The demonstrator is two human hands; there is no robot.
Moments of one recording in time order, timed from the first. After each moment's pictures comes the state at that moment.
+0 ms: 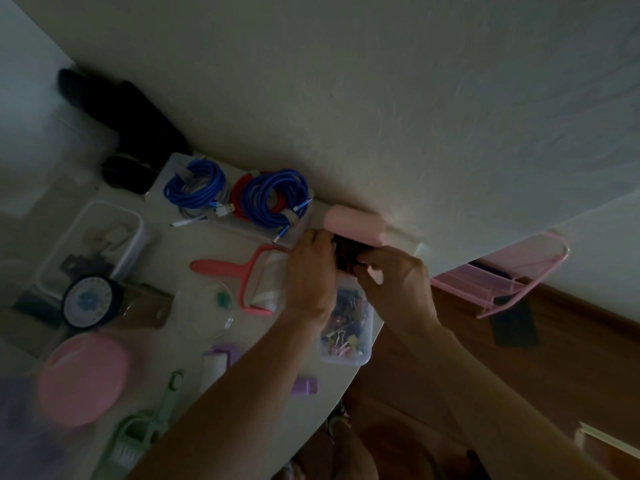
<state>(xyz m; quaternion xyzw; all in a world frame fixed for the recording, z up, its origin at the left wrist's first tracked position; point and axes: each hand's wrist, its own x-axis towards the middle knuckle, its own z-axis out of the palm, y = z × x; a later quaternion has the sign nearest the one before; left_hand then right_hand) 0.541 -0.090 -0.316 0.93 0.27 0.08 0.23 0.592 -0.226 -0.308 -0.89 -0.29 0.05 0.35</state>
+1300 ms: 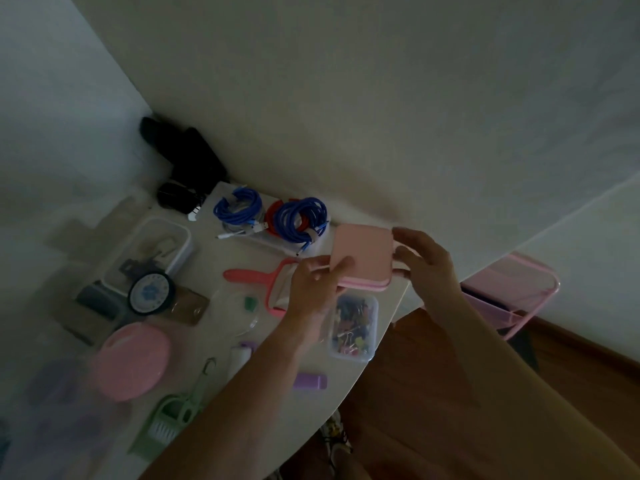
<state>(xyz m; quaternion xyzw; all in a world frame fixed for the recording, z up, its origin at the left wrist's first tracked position) 0.502 -0.097 -0.235 0.51 0.42 0.06 0.75 0.622 -0.235 -0.253 -0.72 -0.02 0.27 0.64</state>
